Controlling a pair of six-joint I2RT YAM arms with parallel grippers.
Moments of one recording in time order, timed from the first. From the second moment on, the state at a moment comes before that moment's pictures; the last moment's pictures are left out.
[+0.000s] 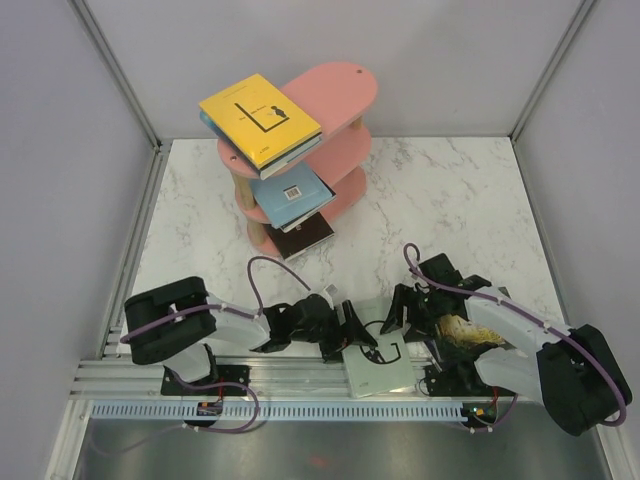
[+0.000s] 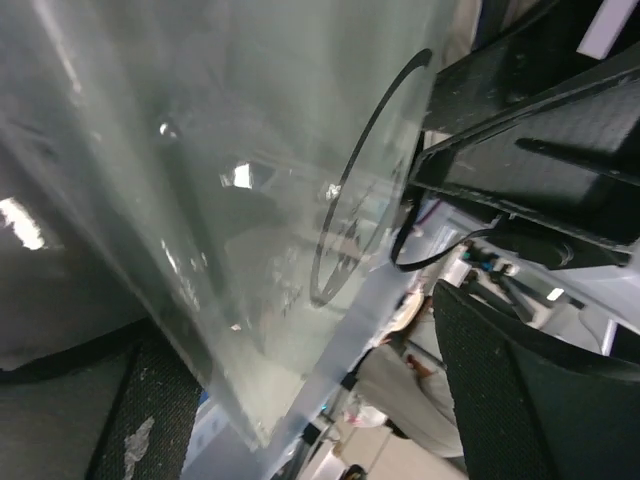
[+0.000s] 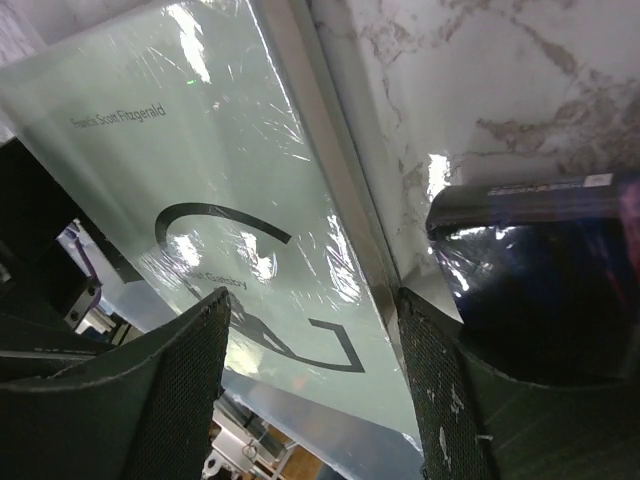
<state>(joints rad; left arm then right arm) -1.19 1.55 0.45 0.45 0.22 -1.49 0.45 1.12 0.43 -0.56 -0.50 0.71</state>
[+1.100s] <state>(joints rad) -1.29 0.59 0.32 -0.23 -0.30 -1.59 0.46 1.00 0.85 -0.68 -0.55 0.81</state>
